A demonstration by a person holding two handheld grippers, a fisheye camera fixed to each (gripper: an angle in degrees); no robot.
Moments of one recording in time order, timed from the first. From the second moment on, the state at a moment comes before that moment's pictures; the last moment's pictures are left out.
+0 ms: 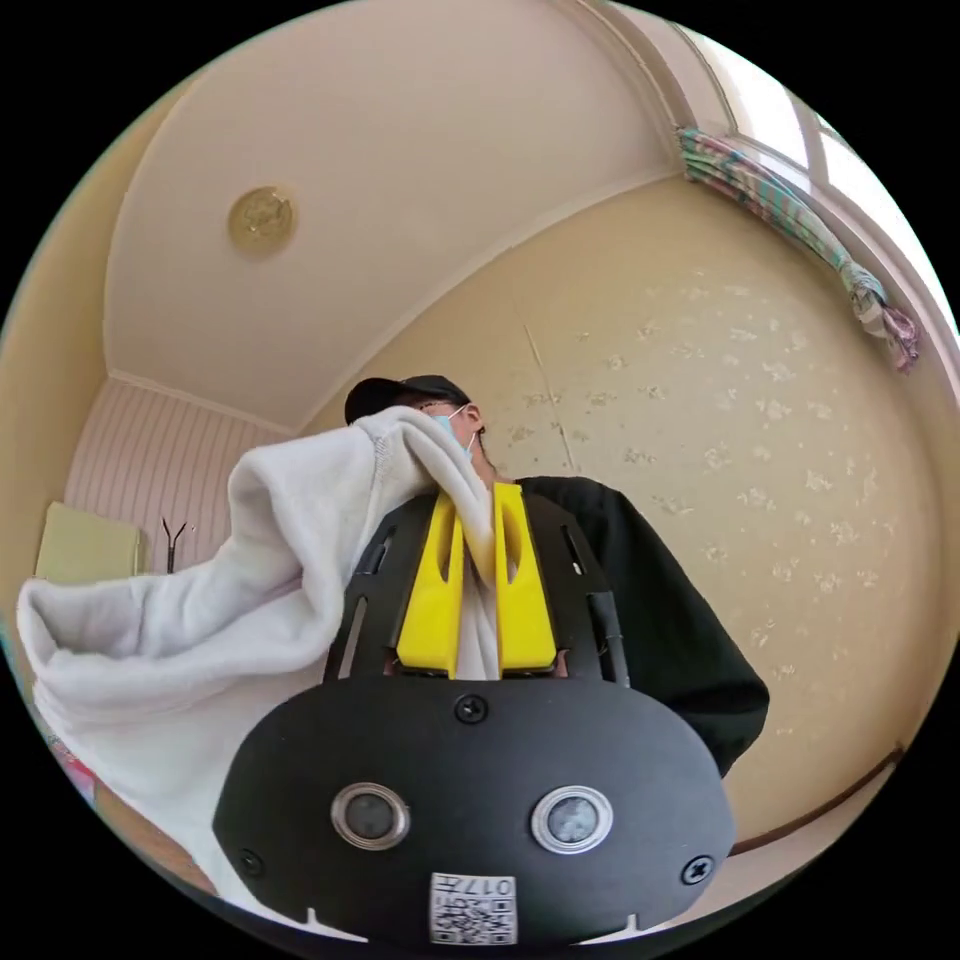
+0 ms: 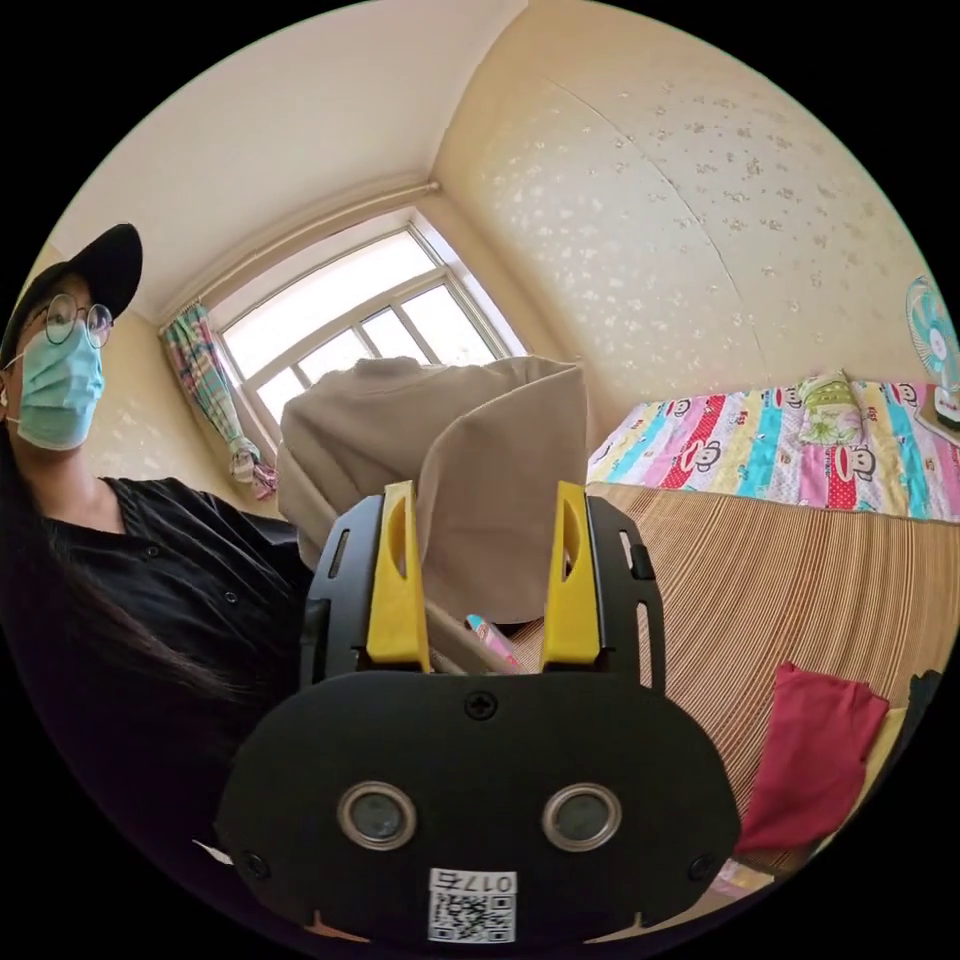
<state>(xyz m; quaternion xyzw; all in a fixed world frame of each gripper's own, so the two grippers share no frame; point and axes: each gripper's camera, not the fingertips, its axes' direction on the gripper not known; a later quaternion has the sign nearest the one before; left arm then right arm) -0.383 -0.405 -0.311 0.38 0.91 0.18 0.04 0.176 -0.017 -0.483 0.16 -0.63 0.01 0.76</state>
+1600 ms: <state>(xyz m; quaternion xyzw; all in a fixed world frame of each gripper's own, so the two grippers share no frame) -0.399 -0.313 -0.521 0.31 0.53 -0.11 0.78 0.281 -0.071 -0.685 0.36 -0.55 -0.01 0.75</state>
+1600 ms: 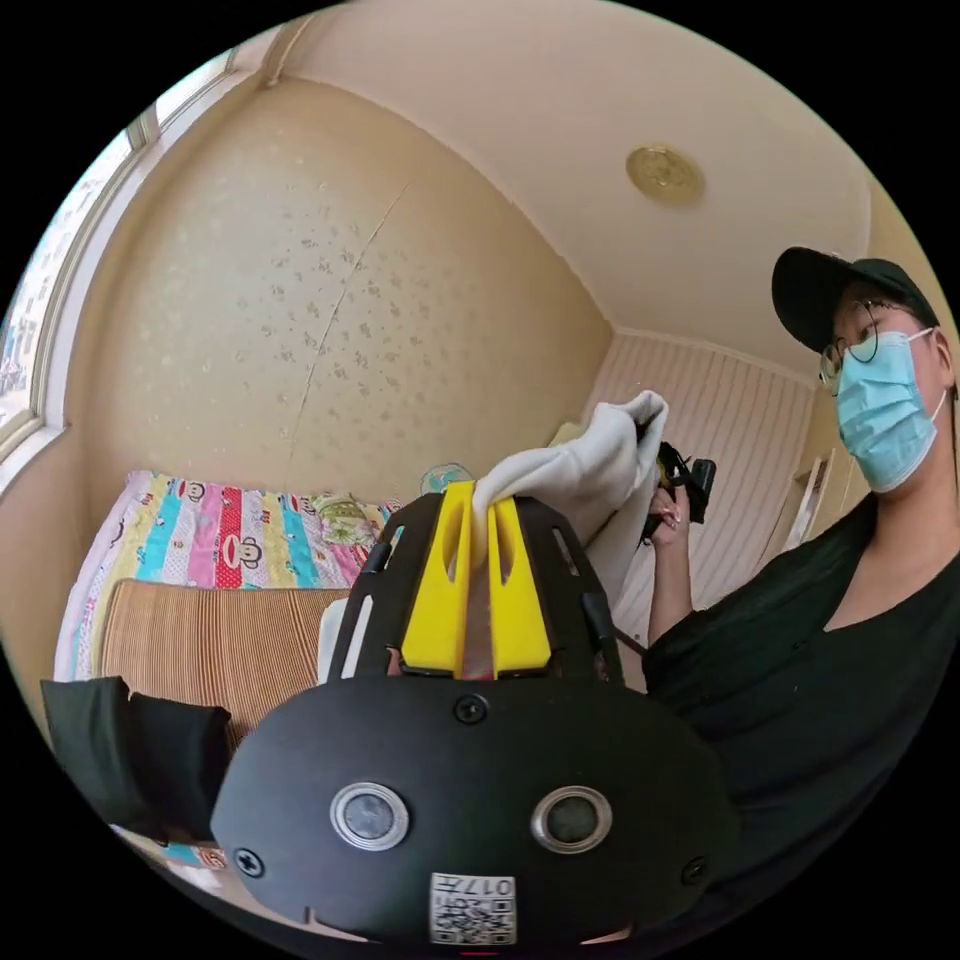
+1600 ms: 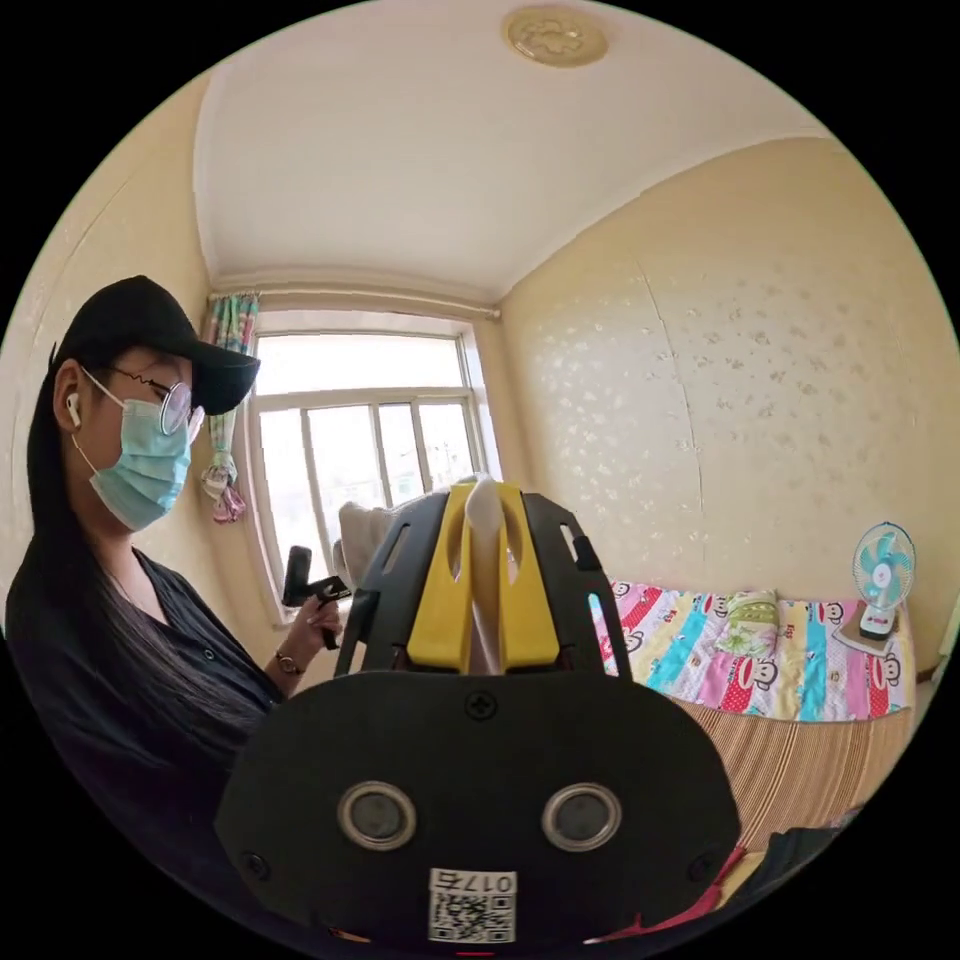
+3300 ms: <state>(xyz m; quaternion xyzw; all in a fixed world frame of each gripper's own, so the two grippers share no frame) -0.468 -0.195 -0.106 -0.13 0.30 -0.60 0.73 0.263 -0.323 -0.209 -0.18 -0.21 0.20 0.94</state>
